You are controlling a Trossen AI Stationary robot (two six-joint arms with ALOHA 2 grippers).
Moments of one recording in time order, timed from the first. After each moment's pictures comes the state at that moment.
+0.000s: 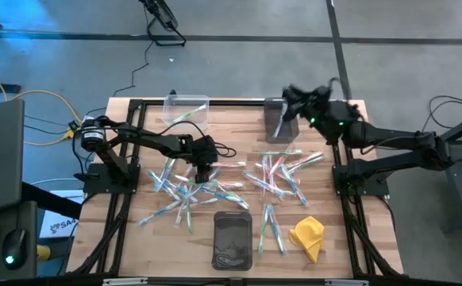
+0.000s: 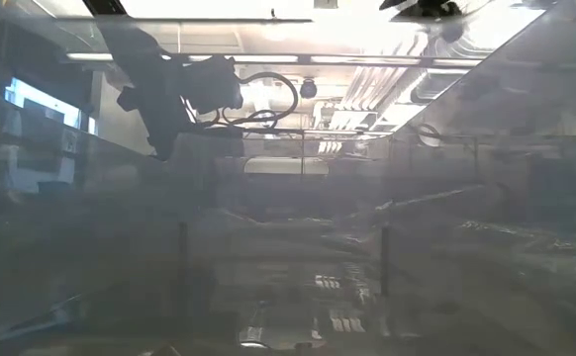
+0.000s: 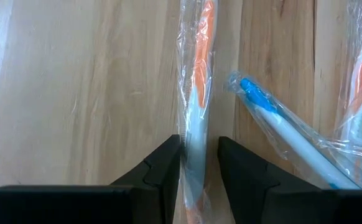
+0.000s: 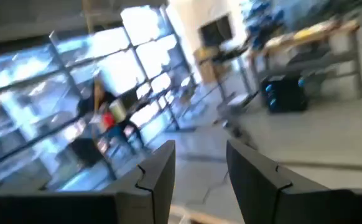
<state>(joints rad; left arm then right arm) 0.20 1.68 0.81 -0.18 0.03 0.10 -0.20 1.00 0.89 0.22 0.72 0.35</state>
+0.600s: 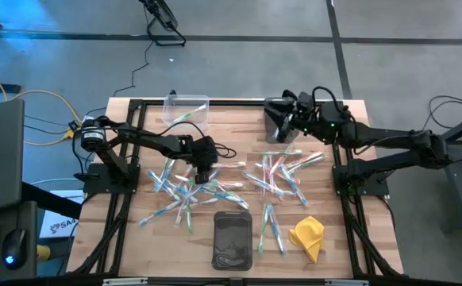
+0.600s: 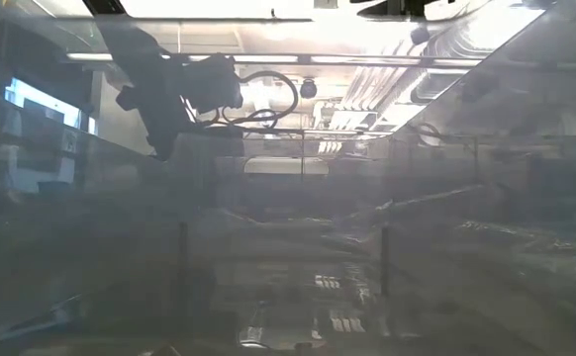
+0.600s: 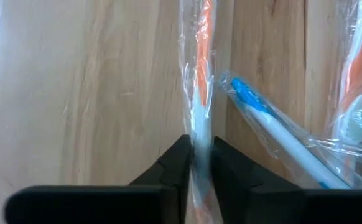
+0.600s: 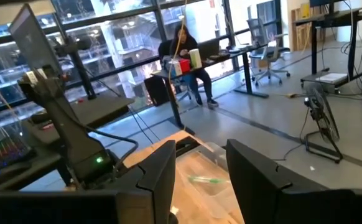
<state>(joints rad) 0.20 1.68 0.81 -0.18 0.04 0.10 -0.20 1.05 0.89 0.17 0.29 0.27</state>
